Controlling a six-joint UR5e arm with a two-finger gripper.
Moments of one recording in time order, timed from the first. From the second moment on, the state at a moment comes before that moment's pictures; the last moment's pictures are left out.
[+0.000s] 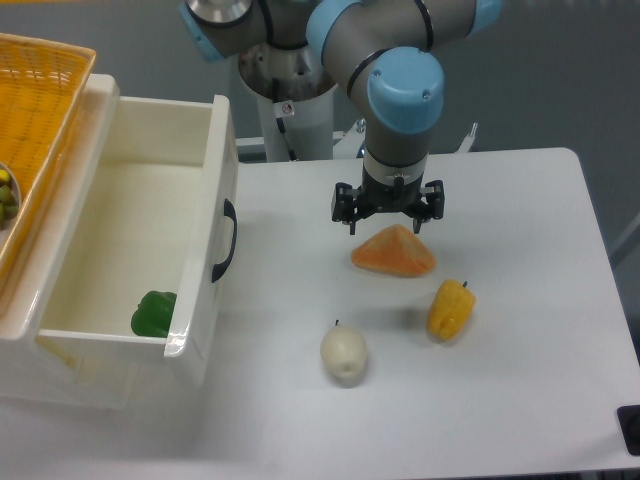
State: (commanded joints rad) arm 2.54 -1.75 -1.64 -1.26 1.55 0.50
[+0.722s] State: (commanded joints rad) arm 2.51 -1.74 -1.63 -1.18 1.56 0.45
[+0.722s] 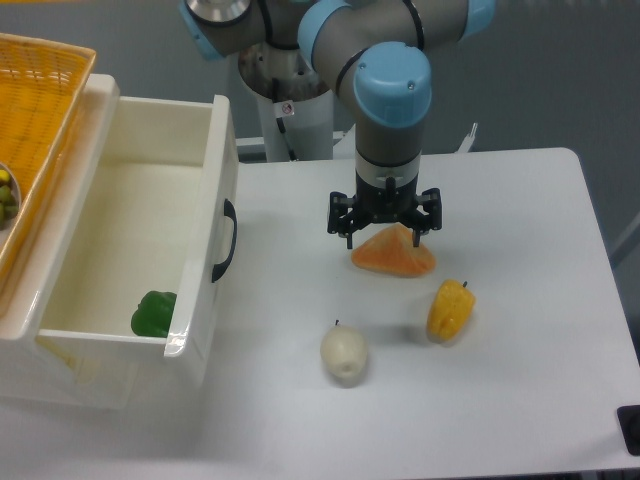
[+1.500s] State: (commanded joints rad) arm 2.36 -1.61 -1.58 -1.25 1.44 0.20
